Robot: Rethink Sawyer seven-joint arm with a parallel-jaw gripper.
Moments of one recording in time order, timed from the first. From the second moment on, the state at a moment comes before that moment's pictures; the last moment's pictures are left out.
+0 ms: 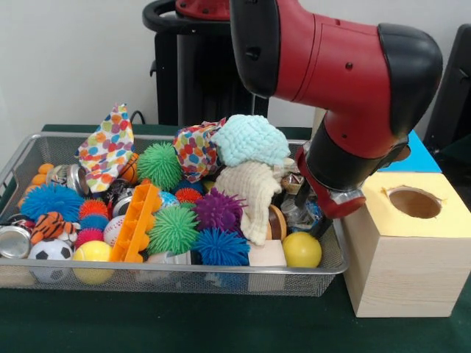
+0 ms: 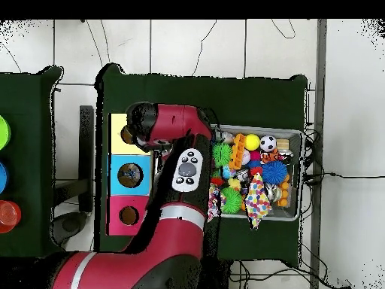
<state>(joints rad) 0.08 -0.19 -0.27 1.03 0.12 1.09 2.81</state>
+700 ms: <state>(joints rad) 0.11 -0.14 -0.33 1.00 0.15 1.08 2.81</state>
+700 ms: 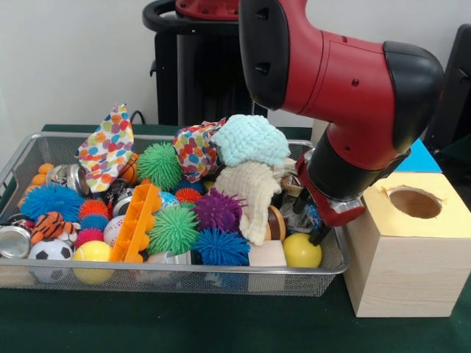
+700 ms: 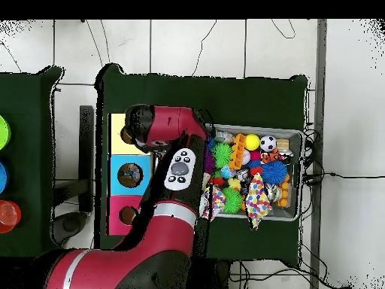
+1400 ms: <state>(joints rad) 0.13 -0.09 -0.40 0.94 0.22 1.13 2.83</state>
